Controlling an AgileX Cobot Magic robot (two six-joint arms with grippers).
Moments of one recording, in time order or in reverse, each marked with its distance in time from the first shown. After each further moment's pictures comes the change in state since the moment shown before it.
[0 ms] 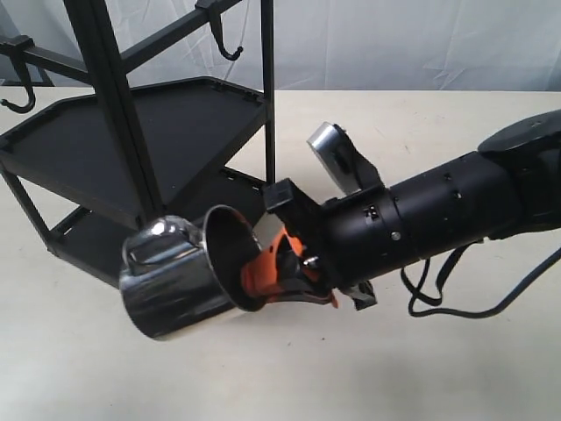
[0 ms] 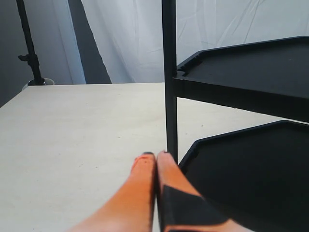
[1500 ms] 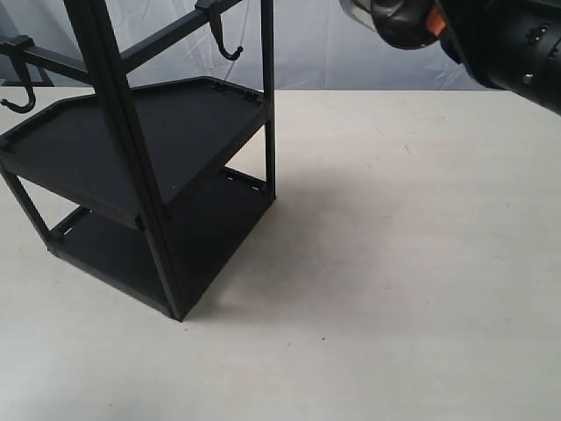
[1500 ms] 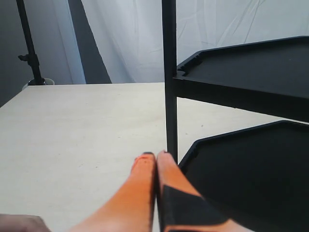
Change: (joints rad) left arm 0.000 0.000 0.000 0.000 0.000 0.000; right arm 0.049 -0.432 0.001 -0.467 -1.250 0.273
